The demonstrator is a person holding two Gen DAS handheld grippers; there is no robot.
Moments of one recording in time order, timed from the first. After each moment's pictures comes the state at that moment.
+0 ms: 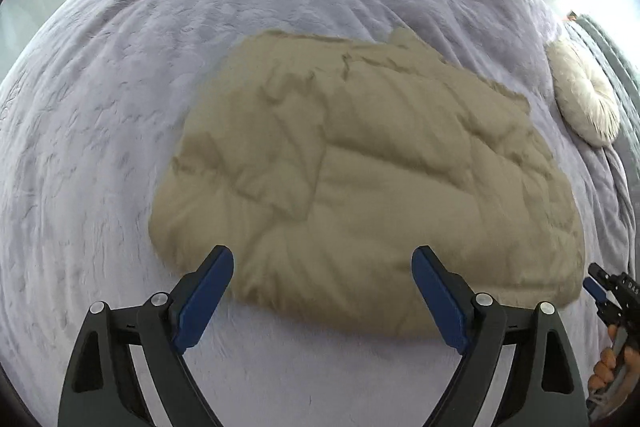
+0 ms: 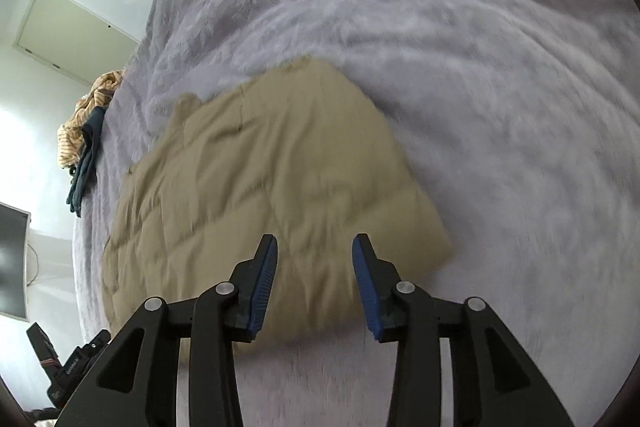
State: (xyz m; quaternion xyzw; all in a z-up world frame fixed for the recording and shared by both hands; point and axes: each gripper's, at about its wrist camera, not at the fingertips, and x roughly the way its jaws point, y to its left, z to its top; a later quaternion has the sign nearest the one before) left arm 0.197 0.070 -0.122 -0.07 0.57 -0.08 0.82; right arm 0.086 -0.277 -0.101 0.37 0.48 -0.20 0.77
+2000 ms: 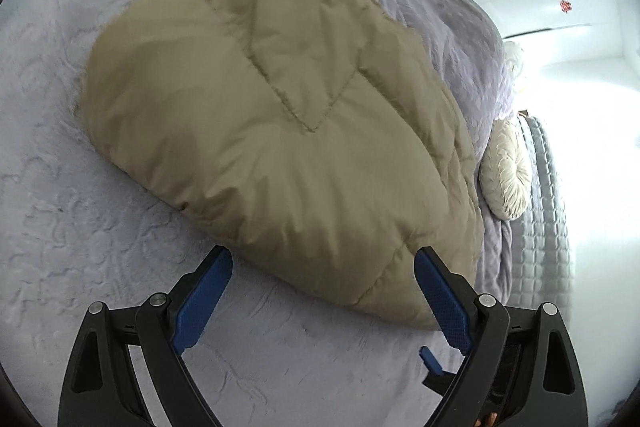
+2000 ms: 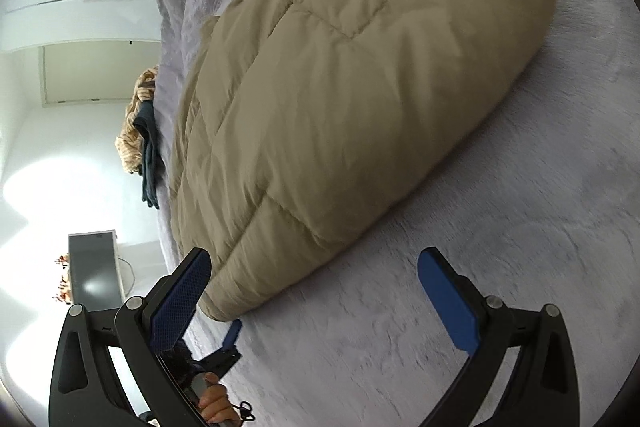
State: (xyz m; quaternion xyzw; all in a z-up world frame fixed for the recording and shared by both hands) left arm 0.171 0.122 -0.206 -0.37 0.57 -0.16 0.71; right arm 0.068 -0.213 -0.175 0.56 0.46 -0.09 0.69
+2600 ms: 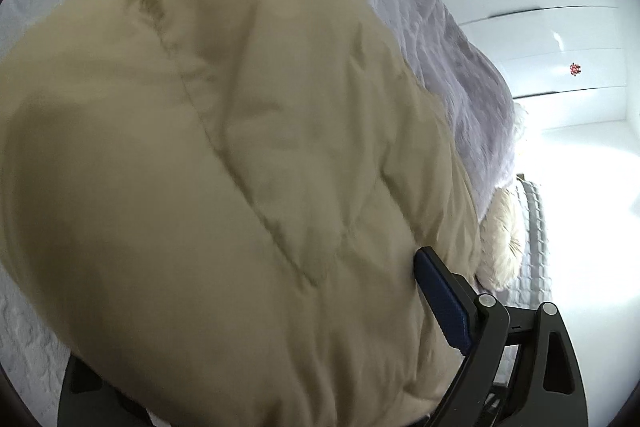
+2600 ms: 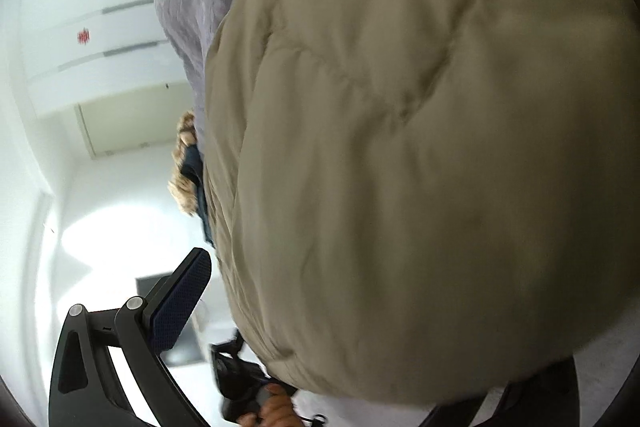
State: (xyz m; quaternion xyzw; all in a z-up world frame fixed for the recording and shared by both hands) left arm 0.232 0.116 -0.234 -0.44 0.51 -0.11 0.74; right arm 0.118 -0.232 -0.227 0.67 0.35 -0.05 0.65
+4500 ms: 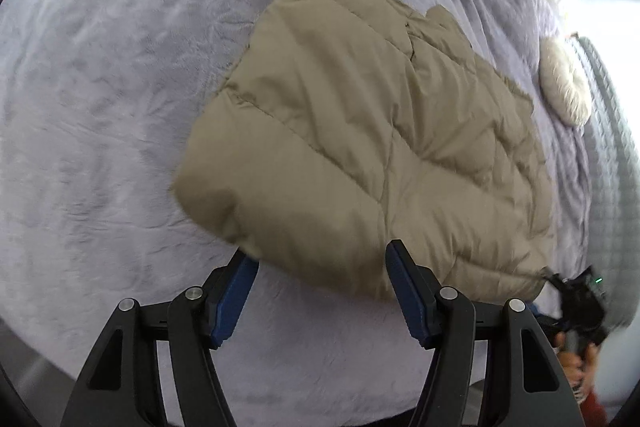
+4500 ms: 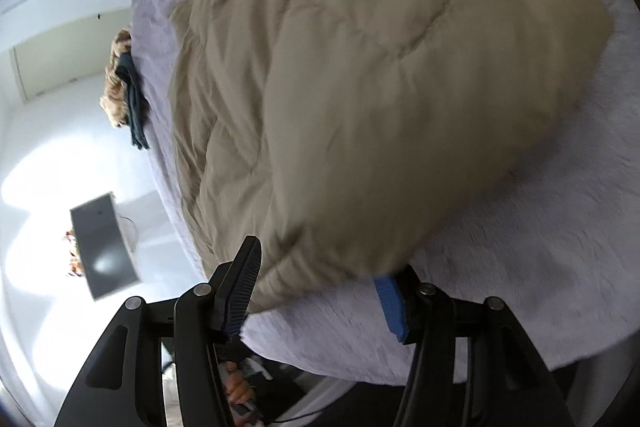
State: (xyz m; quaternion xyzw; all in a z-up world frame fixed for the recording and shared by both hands) left arm -0.013 0.219 -0.144 -0.17 0.64 -0.10 0.74; right arm -0.050 -0.142 -0.134 0.59 0.55 -0.06 0.59
